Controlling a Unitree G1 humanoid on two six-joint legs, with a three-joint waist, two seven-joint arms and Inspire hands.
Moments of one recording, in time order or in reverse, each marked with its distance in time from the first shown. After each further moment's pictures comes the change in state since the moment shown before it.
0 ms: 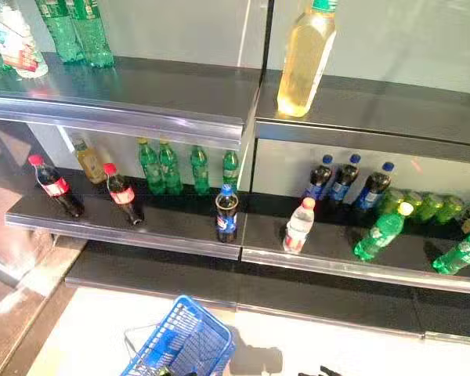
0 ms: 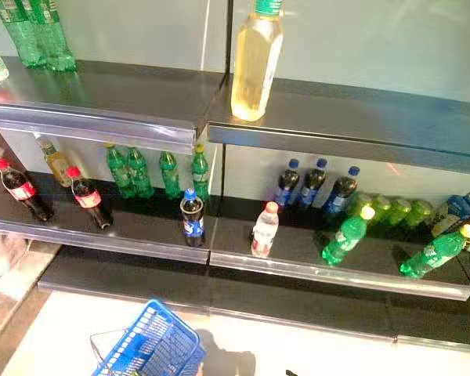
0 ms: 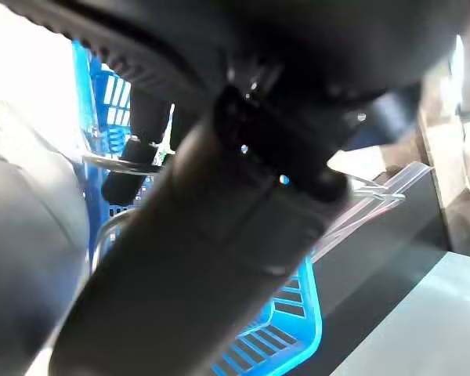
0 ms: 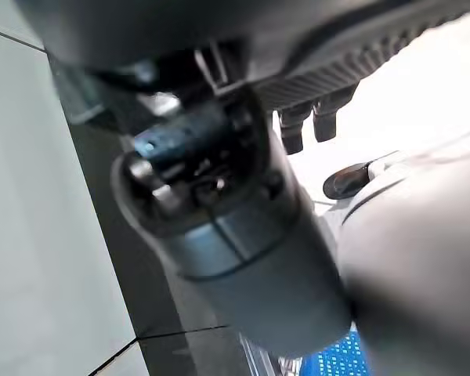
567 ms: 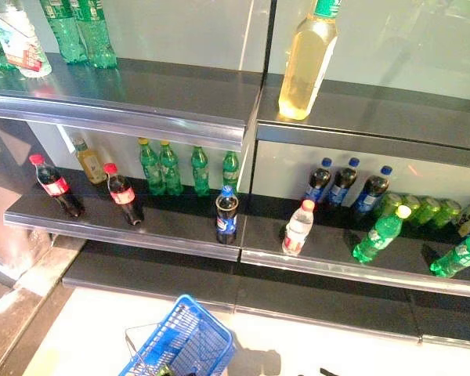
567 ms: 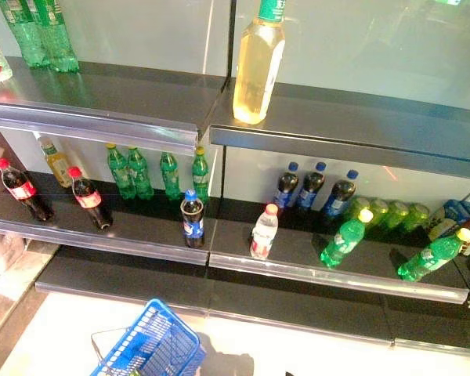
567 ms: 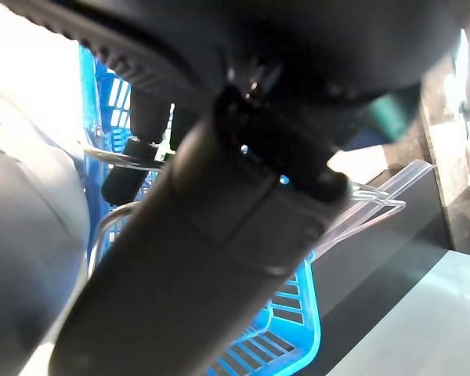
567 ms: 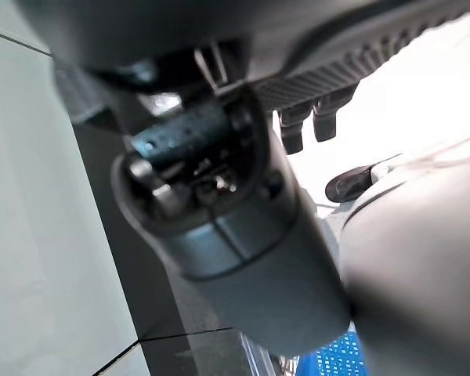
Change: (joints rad) left arm 0.000 0.004 0.000 0.000 0.000 0.003 -0.002; right arm 0.012 0.005 0.001 -0.006 -0.001 -0.003 -0.007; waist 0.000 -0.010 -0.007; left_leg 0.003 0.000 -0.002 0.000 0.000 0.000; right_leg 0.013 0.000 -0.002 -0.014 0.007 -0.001
